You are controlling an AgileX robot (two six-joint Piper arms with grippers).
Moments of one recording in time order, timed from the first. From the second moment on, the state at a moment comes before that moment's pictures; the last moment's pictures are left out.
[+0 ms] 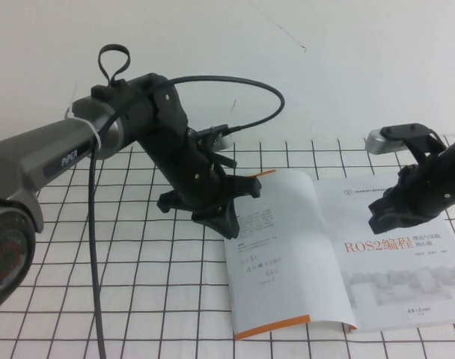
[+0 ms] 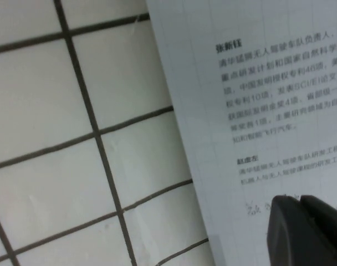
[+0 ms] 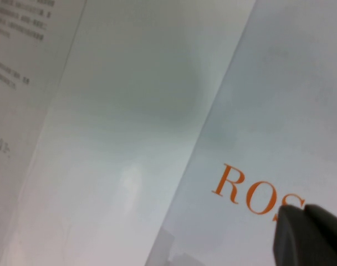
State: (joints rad) right arm 0.15 1.94 -1.28 0.57 0.81 -0.67; left arm -0.40 2.13 -1.75 -0.48 1.14 -0.06
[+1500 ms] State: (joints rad) right arm 0.15 1.94 -1.28 0.59 0.82 -0.70; left arm -0.35 2.25 -1.75 -0.58 1.09 -0.06
